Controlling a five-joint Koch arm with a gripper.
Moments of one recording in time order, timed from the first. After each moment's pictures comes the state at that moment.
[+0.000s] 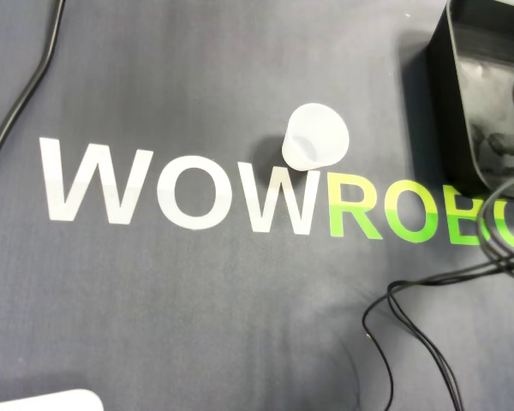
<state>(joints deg) 38.3 58.7 84.6 -17.2 67.0</state>
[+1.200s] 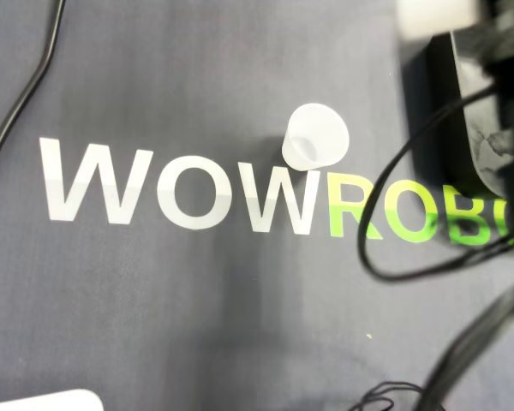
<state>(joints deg) 0.6 105.6 127.5 -17.2 -58.7</state>
